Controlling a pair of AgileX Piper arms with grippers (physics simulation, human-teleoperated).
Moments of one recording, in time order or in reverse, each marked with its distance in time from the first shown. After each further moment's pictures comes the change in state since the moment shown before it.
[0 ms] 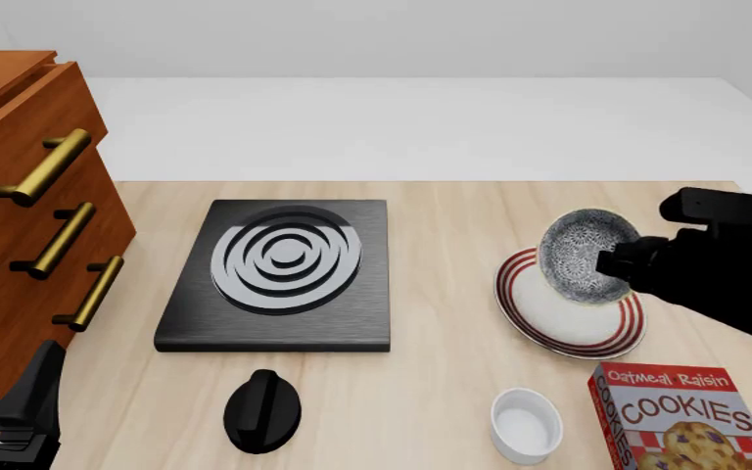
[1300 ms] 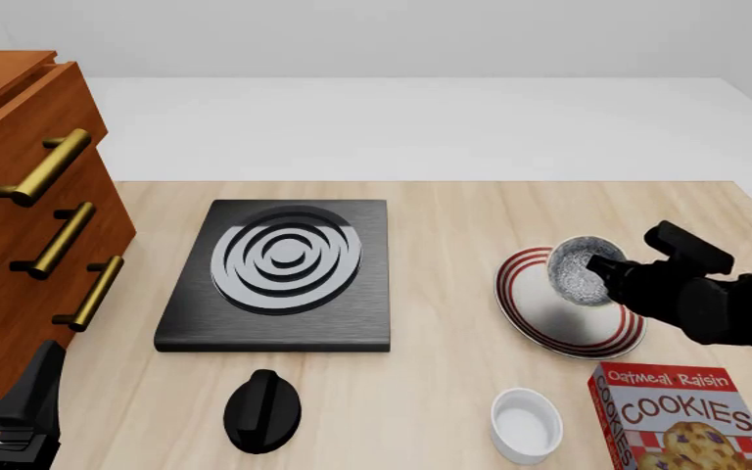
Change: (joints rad) left arm 0.000 0.000 0.000 0.000 0.000; right arm -0.164 0.557 -0.044 -0.376 0.297
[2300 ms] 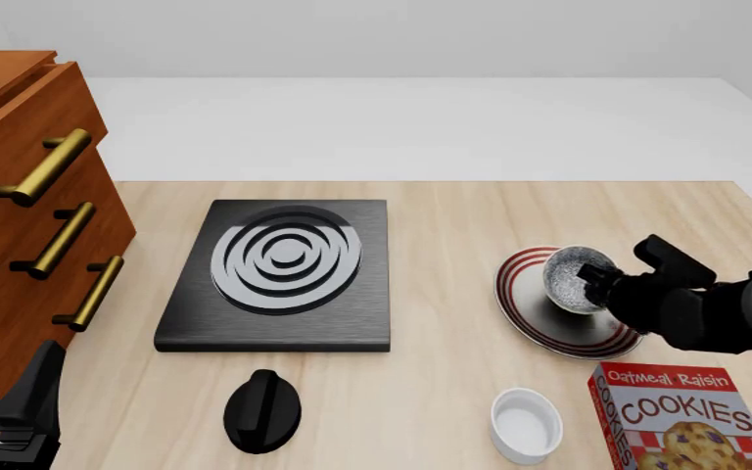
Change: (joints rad) left arm 0.000 0.000 0.000 0.000 0.000; right arm 0.009 0.119 -0.009 -0.083 0.061
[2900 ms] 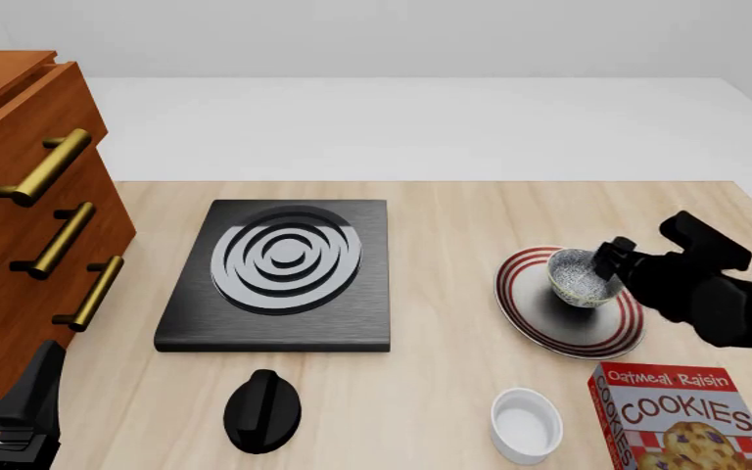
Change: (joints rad) left arm 0.000 0.000 0.000 0.000 0.000; right arm -0.007 -0.203 0.032 0.076 -0.013
